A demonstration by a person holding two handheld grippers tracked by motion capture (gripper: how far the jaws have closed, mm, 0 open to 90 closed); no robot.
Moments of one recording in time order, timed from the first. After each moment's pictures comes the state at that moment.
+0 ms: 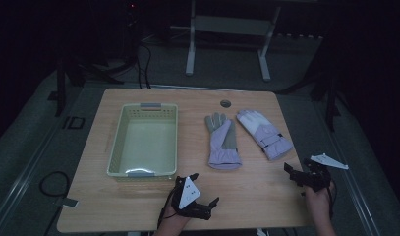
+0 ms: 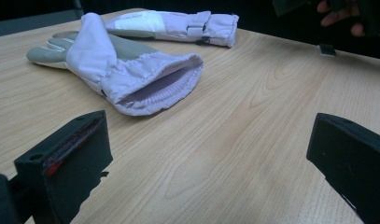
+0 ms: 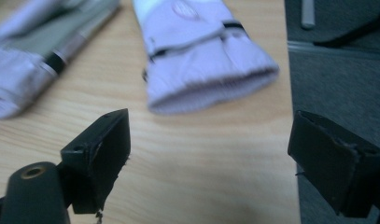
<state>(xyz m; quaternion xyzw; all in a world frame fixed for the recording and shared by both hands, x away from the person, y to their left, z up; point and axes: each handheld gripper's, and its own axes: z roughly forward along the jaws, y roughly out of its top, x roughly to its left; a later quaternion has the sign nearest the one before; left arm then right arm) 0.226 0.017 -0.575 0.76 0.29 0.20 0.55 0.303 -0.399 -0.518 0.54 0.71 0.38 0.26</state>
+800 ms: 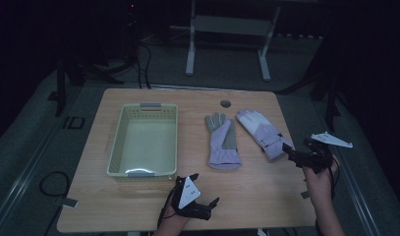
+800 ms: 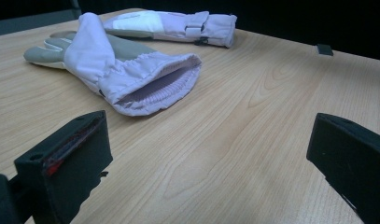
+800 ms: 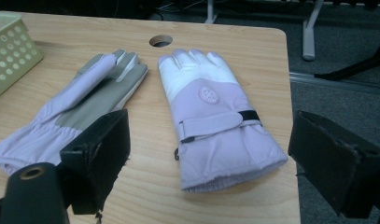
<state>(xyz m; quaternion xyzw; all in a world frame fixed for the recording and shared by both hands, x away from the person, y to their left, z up) 0.226 0.018 -0.575 0.76 0.29 0.20 0.55 0.326 -0.367 -0.447 0.52 0.70 0.40 0.28</state>
